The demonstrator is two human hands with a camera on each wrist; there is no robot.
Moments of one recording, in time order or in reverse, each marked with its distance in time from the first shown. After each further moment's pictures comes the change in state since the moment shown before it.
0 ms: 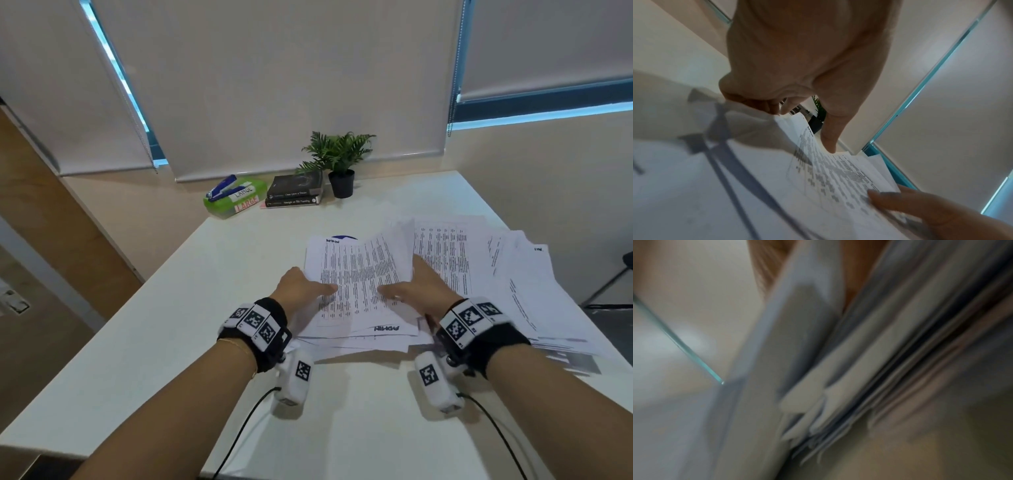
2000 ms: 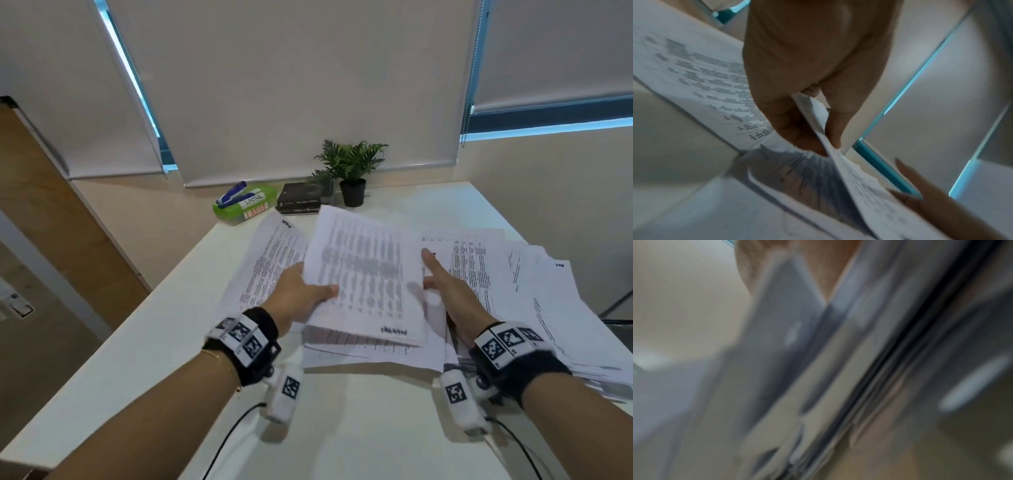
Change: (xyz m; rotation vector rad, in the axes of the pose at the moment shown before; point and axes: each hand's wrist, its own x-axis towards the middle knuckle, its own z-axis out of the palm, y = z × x) left_hand 0.004 -0.010 -0.038 -0.171 -0.084 0.133; right_hand -0.008 -0.009 -0.004 0.169 0.114 0.071
